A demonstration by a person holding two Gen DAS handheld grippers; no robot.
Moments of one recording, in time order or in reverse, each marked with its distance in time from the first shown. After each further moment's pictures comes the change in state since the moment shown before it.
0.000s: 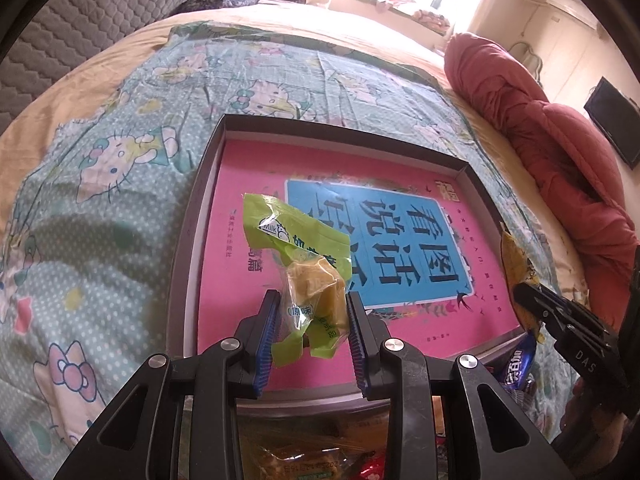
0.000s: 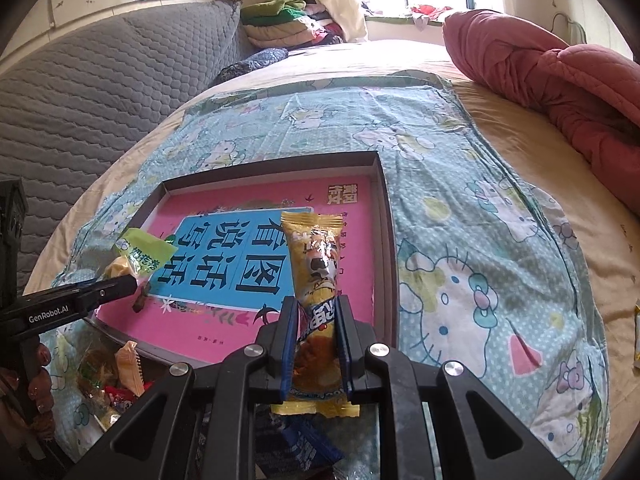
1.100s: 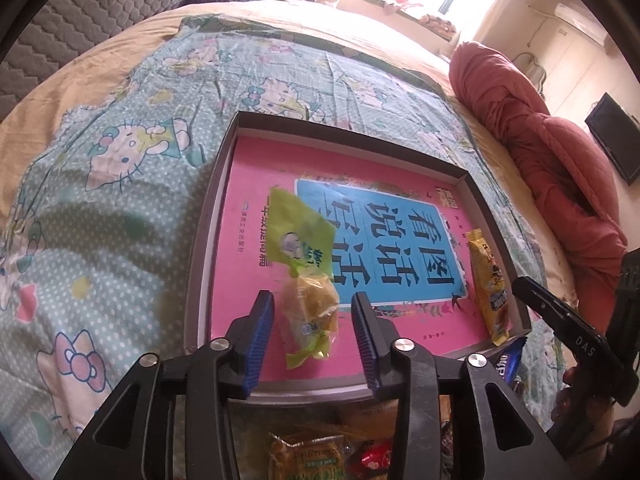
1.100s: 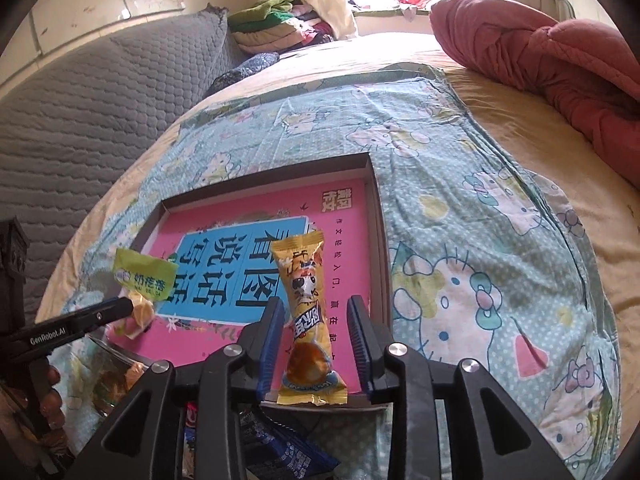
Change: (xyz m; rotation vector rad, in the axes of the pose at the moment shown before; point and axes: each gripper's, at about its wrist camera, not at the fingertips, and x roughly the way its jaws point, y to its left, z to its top) left arm -0.011 0.011 0.001 -0.048 0.009 -0.031; right arm 0.000 -0.017 0.010 0.091 -0.005 0.044
